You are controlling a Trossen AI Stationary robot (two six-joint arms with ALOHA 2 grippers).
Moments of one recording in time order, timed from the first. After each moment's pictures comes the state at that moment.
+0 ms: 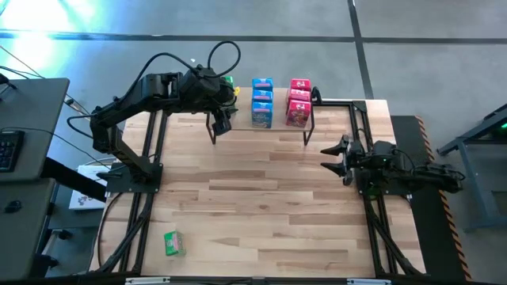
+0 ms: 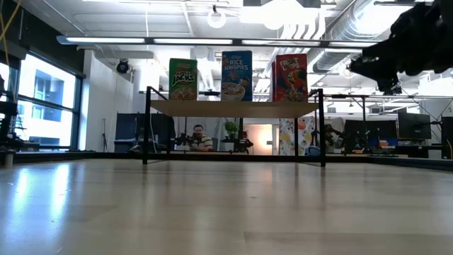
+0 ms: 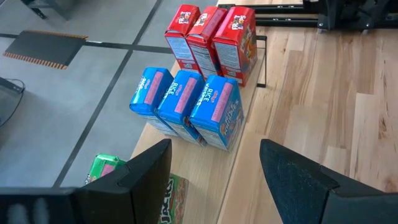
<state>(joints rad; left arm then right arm) 0.18 1.59 2.08 -1.21 -0.34 0.11 -0.14 0.02 0.12 -0.15 -0.07 0.18</state>
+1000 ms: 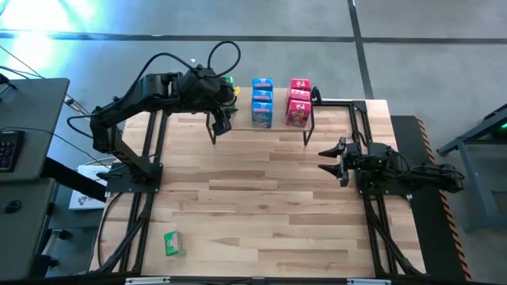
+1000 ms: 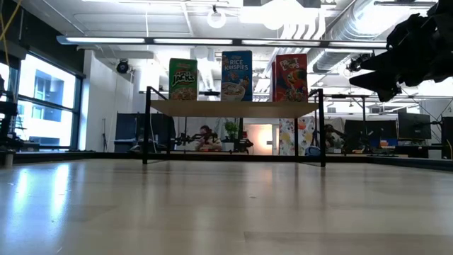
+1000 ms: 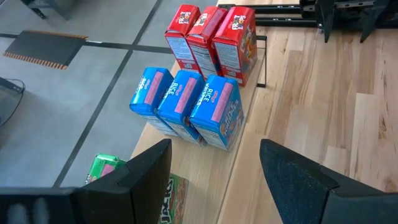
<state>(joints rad) 0.18 1.59 2.08 -1.21 -0.34 0.11 -0.14 0.02 0.07 -0.15 -0.06 0.20</state>
